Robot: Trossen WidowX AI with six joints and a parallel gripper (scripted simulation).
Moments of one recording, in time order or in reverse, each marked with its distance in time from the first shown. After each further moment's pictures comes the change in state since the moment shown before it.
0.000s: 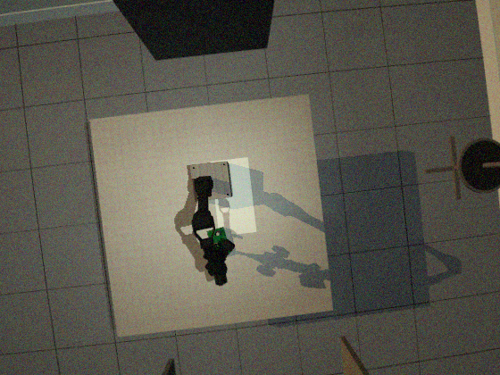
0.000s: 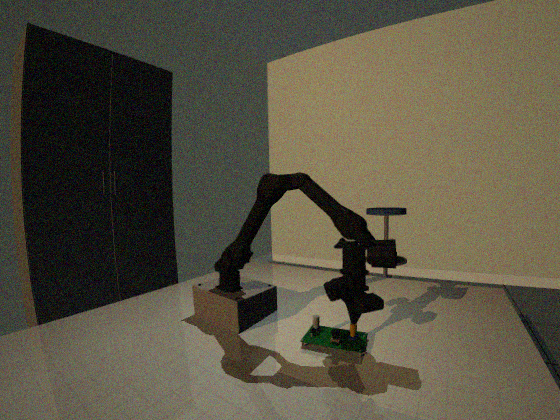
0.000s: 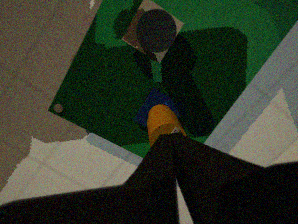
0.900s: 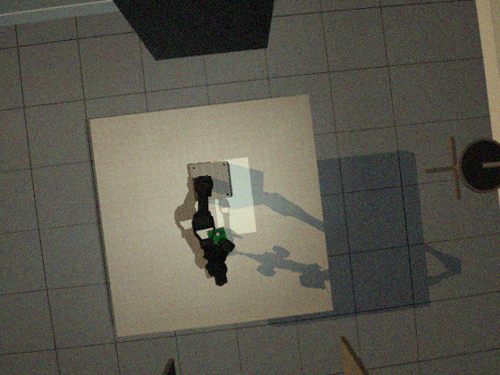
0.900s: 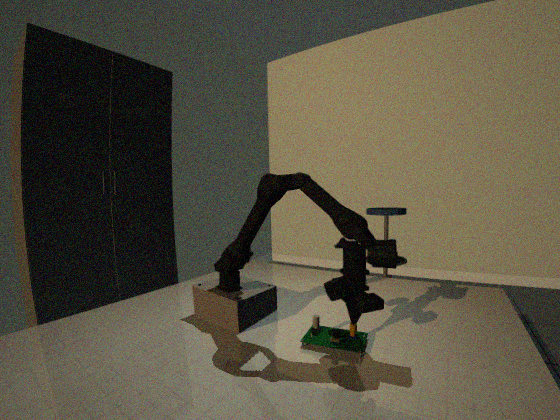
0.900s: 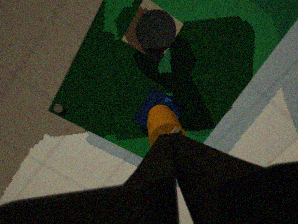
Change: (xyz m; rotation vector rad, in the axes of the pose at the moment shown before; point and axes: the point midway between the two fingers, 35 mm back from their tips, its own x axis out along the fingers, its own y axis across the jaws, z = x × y) arm -0.001 0.000 0.000 0.000 -0.003 -0.002
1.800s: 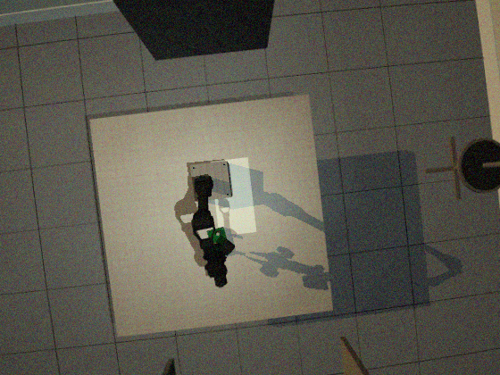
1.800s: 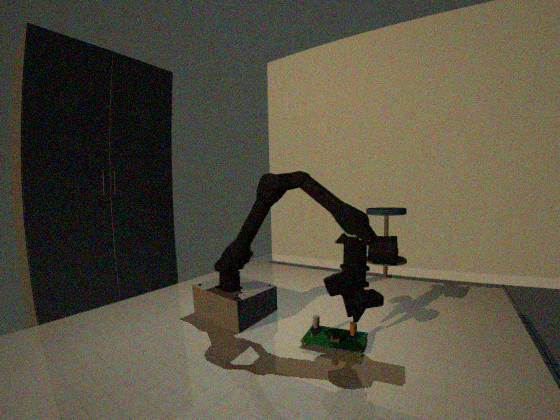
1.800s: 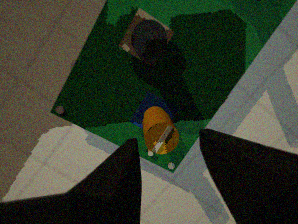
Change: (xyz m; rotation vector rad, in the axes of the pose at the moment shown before) arm -0.013 -0.001 0.001 0.003 -0.016 -0.013
